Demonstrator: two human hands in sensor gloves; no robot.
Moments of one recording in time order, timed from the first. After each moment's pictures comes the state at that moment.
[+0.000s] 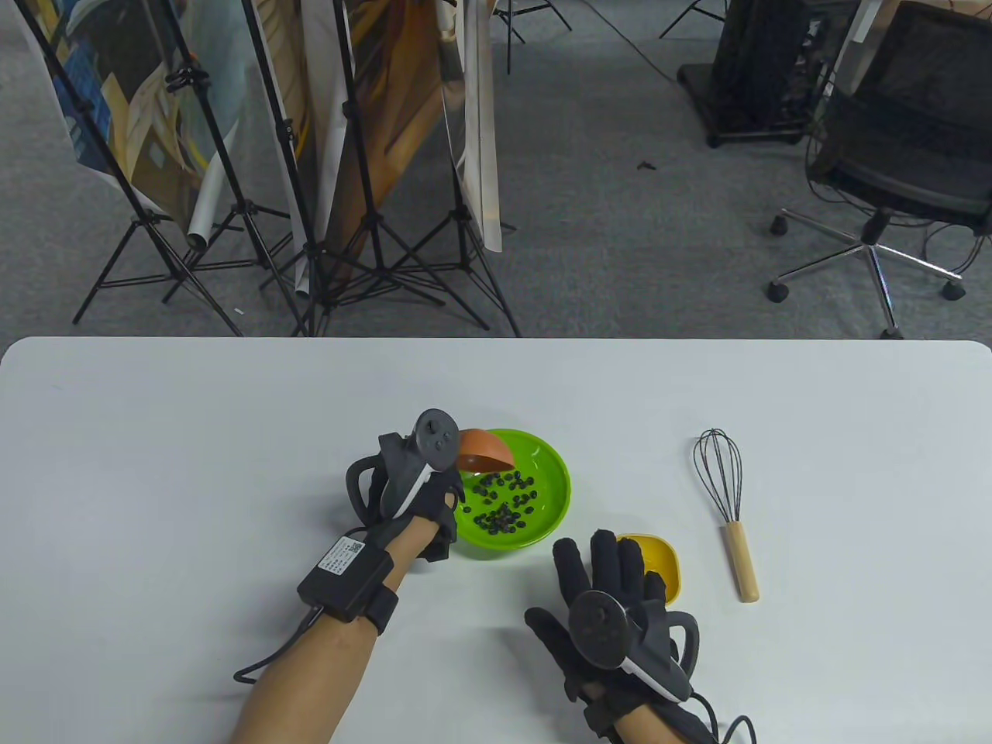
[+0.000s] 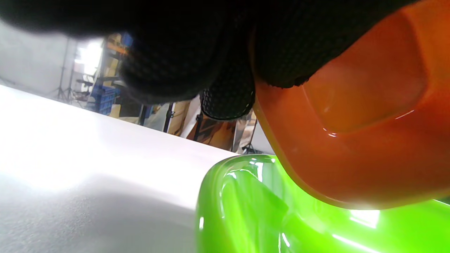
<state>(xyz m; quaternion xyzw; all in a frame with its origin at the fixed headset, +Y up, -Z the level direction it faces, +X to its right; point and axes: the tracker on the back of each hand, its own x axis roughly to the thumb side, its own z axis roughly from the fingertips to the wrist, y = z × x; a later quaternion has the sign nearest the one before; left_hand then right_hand) -0.127 -0.710 -0.425 0.07 0.07 0.13 0.99 0.107 -0.724 -0.240 0.09 -0.02 0.99 0.13</state>
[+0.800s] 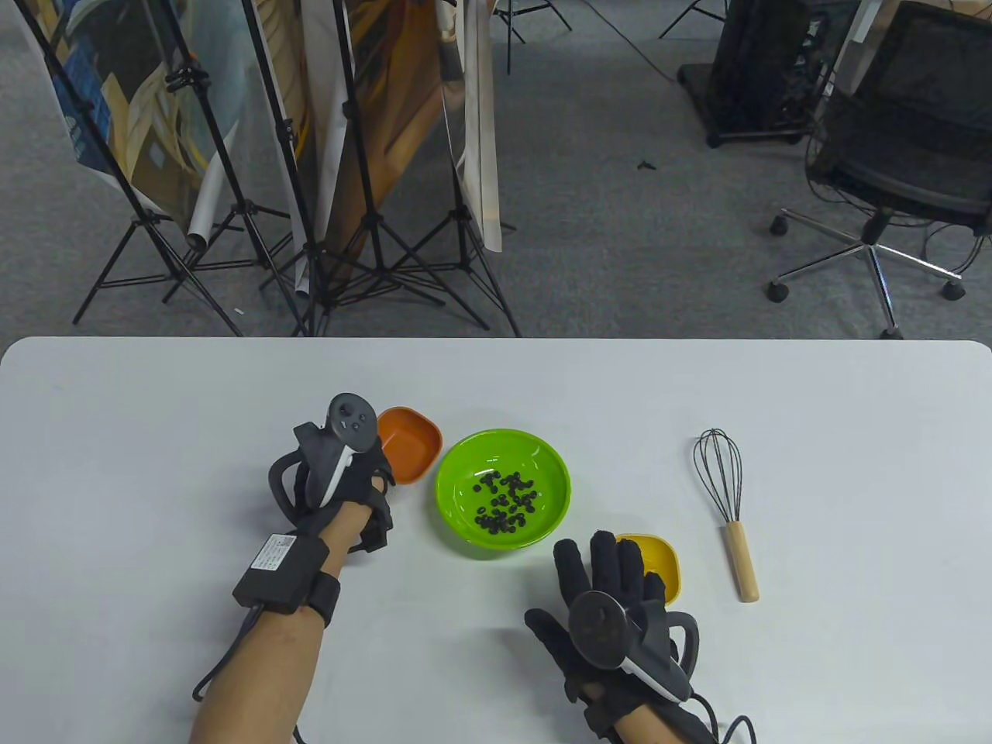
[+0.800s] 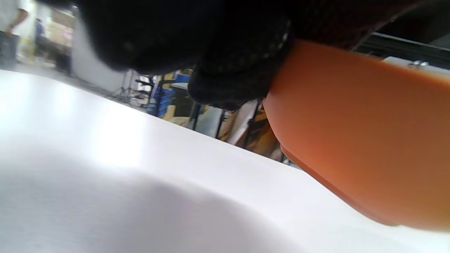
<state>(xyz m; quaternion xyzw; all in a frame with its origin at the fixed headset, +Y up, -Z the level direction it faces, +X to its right) -0.226 -0.704 -0.431 0.05 0.18 0.13 0.97 0.106 -0.725 -0.239 0.09 -0.01 0.99 0.13</state>
